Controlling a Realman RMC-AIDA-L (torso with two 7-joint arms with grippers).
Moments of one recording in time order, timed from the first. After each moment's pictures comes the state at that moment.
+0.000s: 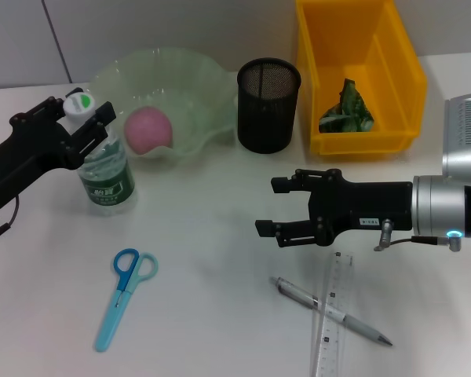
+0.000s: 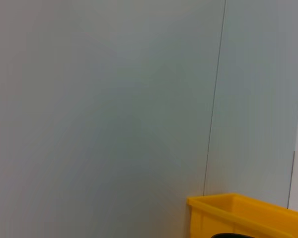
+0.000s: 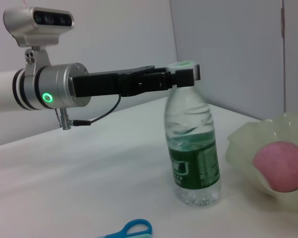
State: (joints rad) left arm -0.53 -2.07 0.60 0.30 1.51 1.34 -0.89; right arm 0.50 2.08 -1.04 -0.61 -1.75 -1.35 1.27
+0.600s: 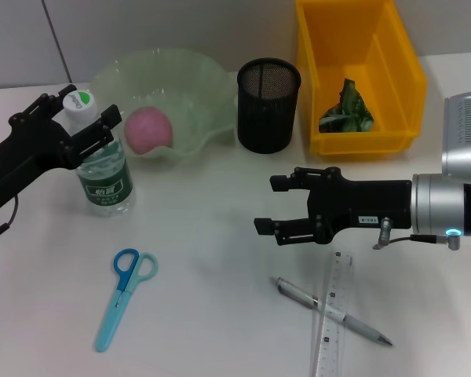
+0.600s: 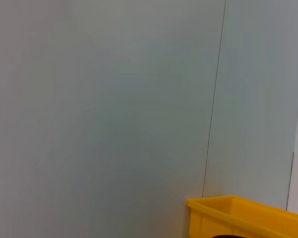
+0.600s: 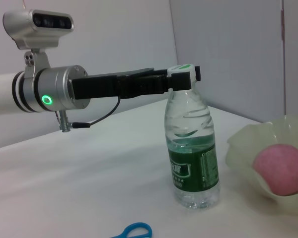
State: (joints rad) left arm -0.53 -2.07 0.60 0.30 1.51 1.35 -0.89; right arm 0.50 2.08 -1.04 -0.61 -1.74 -1.35 1.27
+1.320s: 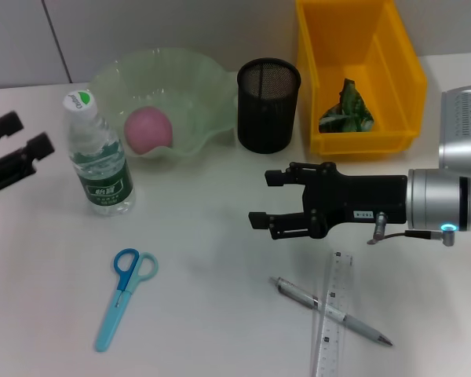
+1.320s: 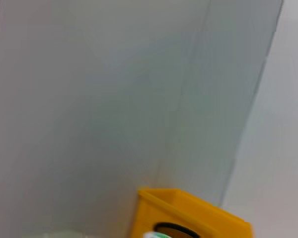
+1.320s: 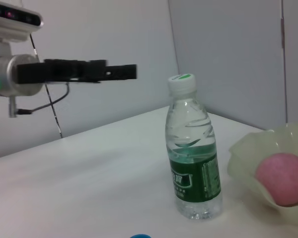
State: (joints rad) left arm -0.33 -1.99 0.72 0.64 1.56 1.61 -1.38; right arm 0.51 2.08 -1.04 -0.60 -1.72 -1.35 1.27
